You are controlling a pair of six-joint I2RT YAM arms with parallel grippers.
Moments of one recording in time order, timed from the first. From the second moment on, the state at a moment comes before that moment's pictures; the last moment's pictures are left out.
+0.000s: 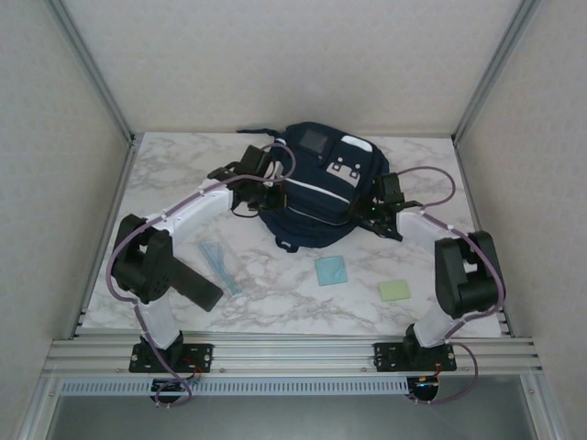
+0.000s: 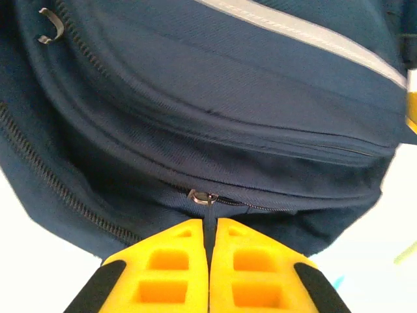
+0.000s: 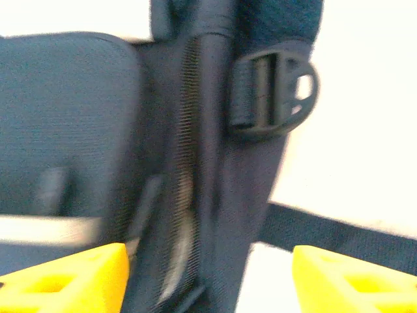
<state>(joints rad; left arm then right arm) -0.58 1.81 1.46 -0.60 0.22 -0.47 0.27 1.59 0.96 -0.29 -0.09 0.70</state>
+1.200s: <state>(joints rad) -0.67 1.84 1.40 -0.42 0.33 -0.52 0.31 1.46 0.83 -0.08 -0.29 1.08</state>
